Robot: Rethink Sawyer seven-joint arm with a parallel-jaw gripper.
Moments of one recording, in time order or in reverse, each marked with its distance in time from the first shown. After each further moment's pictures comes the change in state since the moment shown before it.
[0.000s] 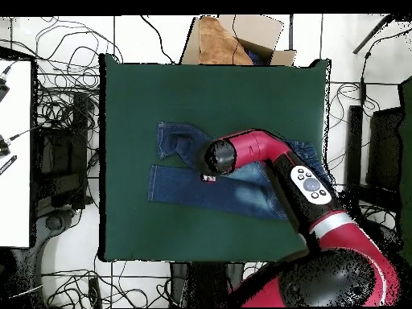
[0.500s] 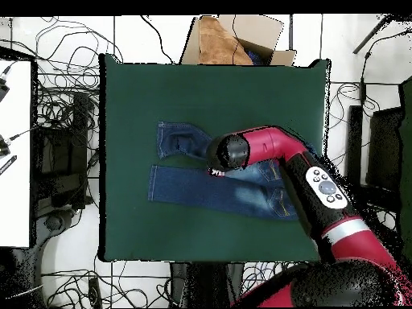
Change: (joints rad) arm -0.041 -0.039 0.011 -0.013 0.028 0.000 -0.026
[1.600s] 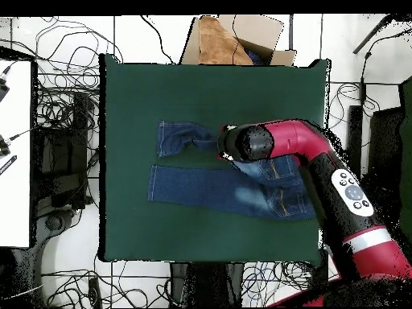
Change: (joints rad) arm -0.105 -0.027 0.105 -0.016 0.018 -0.101 -0.064
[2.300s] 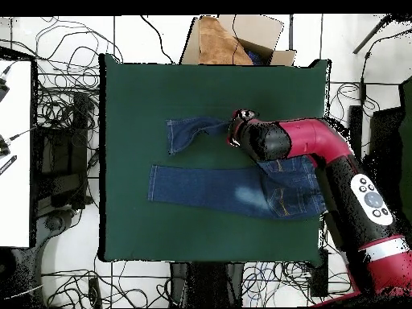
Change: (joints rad) arm -0.059 -0.017 0.043 0.001 -0.025 -0.184 0.000
